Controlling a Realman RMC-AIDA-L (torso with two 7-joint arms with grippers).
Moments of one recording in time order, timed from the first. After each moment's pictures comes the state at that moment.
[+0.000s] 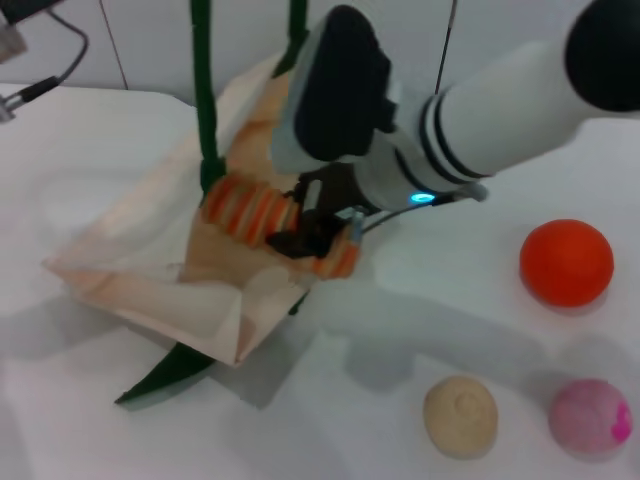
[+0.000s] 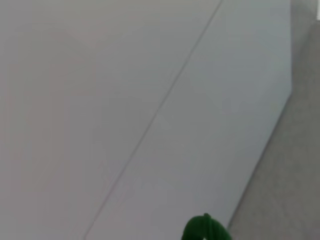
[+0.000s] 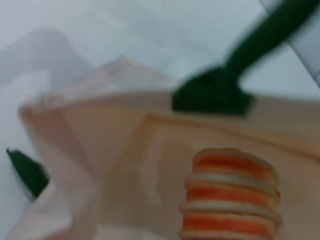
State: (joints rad) left arm -0.72 -1.87 0.54 0.44 -1.62 -1.65 1.40; right arm 0.99 2.04 -1.92 -0.97 0.94 0.93 -0.80
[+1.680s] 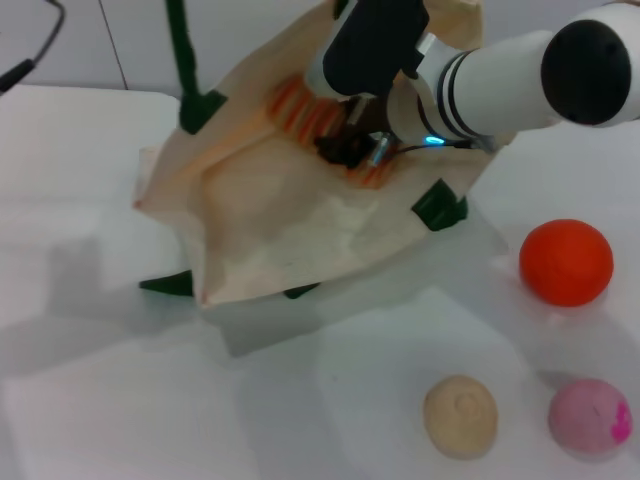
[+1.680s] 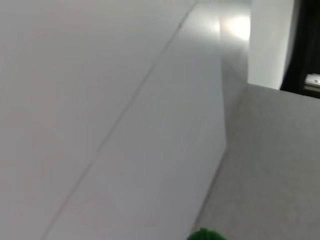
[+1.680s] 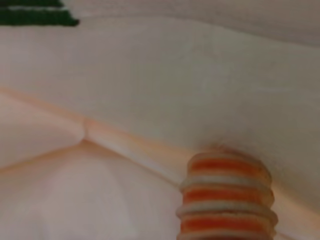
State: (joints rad) left arm -0.71 -1.87 0.51 0.38 -1.78 -1.81 1.39; right arm 1.14 2.04 -2.00 -0.56 0.95 0.48 -0.68
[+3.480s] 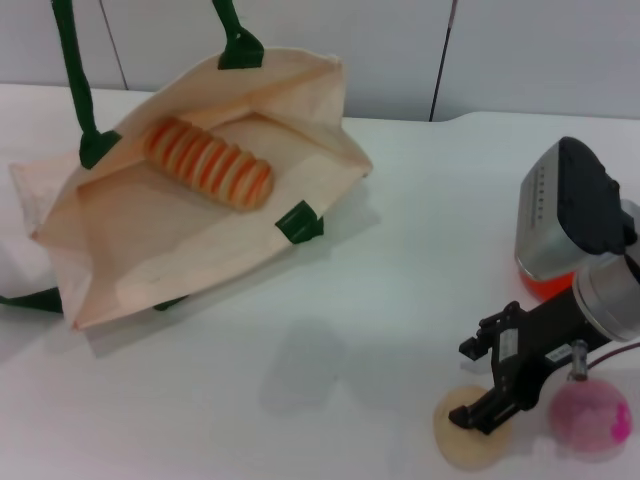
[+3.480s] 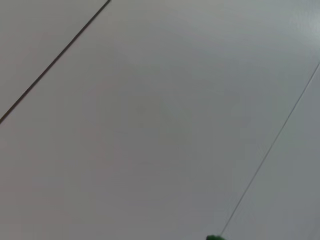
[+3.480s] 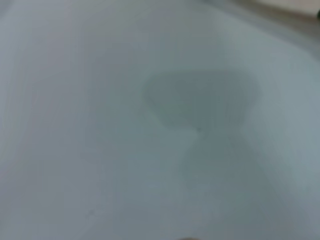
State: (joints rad) left arm -0.60 -1.83 0.48 0.37 -1.78 -1.55 1.43; right arm 0.63 2.02 -1.52 -1.08 0.84 1.52 -1.08
